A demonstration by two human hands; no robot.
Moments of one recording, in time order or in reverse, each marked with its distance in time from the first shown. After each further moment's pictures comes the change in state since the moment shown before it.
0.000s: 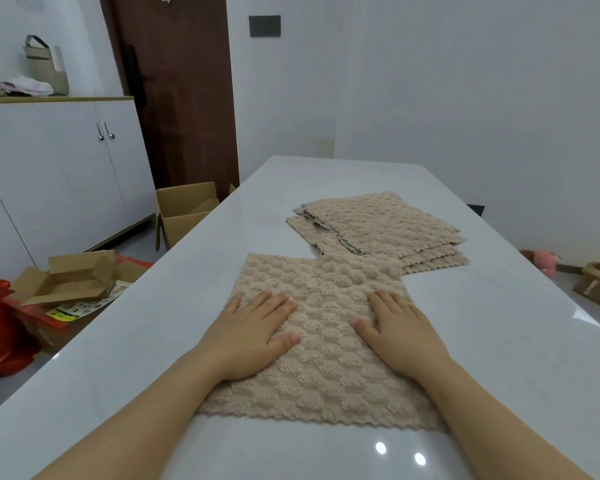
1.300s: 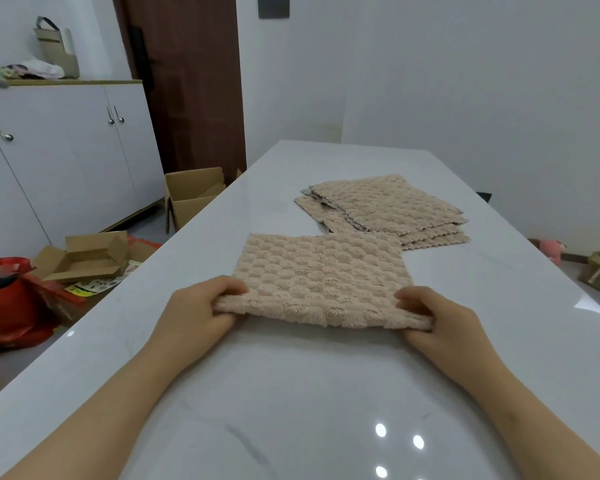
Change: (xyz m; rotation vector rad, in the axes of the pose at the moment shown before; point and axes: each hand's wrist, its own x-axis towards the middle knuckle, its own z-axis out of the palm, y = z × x) left_hand -0.076 -0.030 0.009 -0.536 0.692 -0.085; right_hand -0.078 0.019 -0.016 0.463 0.328 -0.166
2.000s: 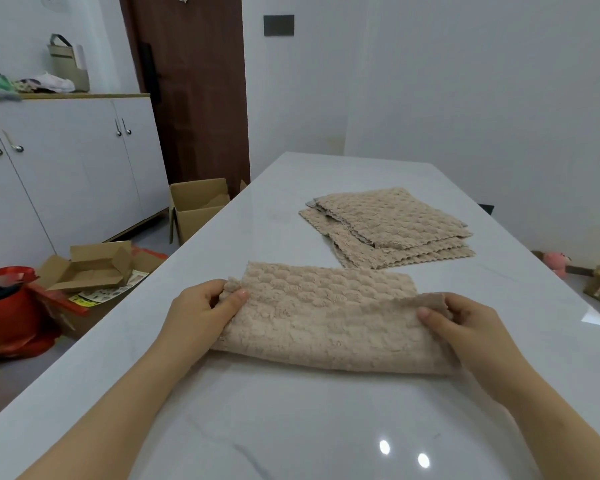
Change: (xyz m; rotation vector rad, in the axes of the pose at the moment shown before) left_hand 0.011 0.011 -0.006 -0.302 0.010 -0.349; right_hand 0.009 -0.006 -0.013 0.510 0.030 0.269
